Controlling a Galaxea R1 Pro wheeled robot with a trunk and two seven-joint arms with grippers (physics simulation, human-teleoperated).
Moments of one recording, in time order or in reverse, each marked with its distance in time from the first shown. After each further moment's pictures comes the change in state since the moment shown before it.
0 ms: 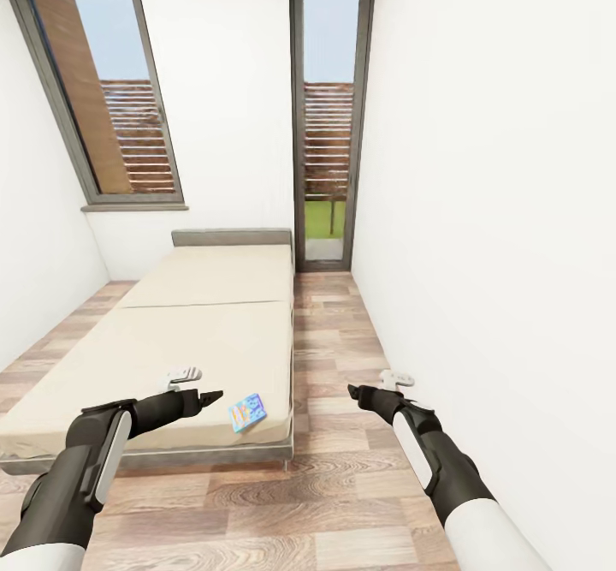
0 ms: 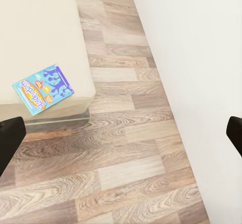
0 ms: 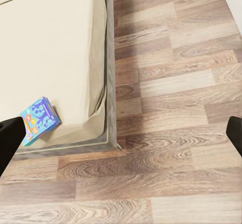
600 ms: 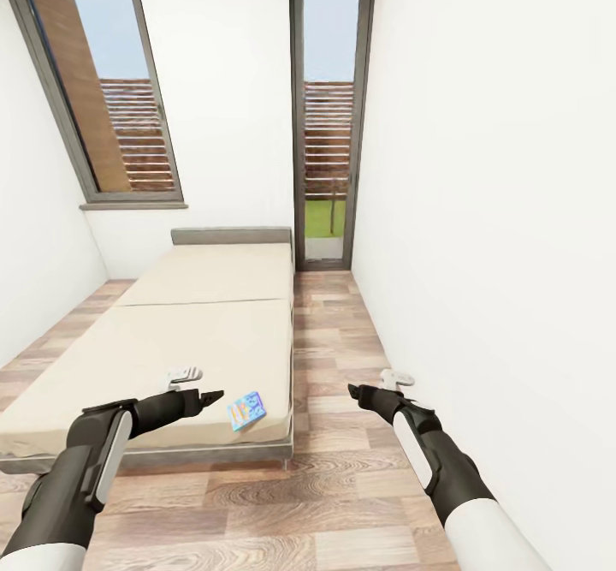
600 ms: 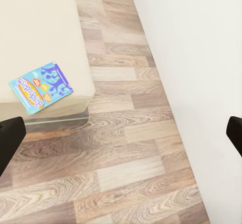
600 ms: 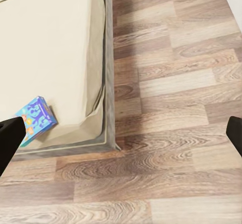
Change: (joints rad) left arm 0.000 -0.004 0.000 0.000 0.004 0.001 0.000; right arm 0.000 0.000 -0.001 -0.002 0.000 0.000 -0.001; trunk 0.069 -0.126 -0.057
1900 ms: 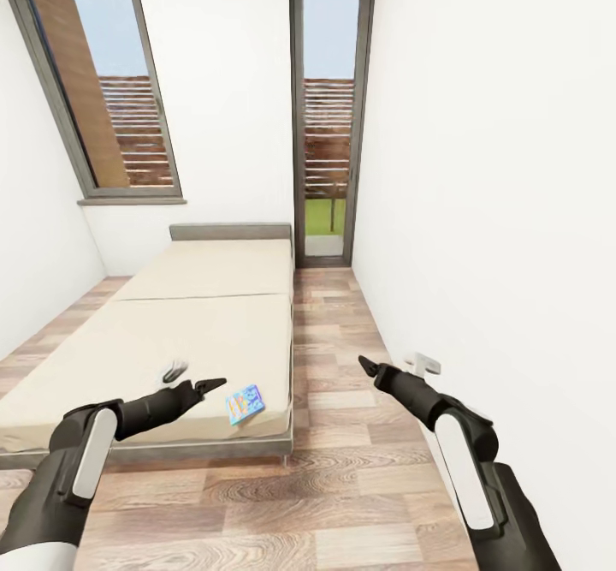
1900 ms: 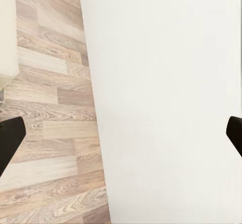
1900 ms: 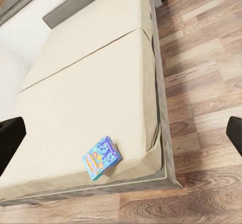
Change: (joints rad) left arm -0.003 0.009 0.077 0.014 0.368 0.191 -0.010; right arm 0.223 0.000 -0.090 -0.650 -0.217 0.238 0.022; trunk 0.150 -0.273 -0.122
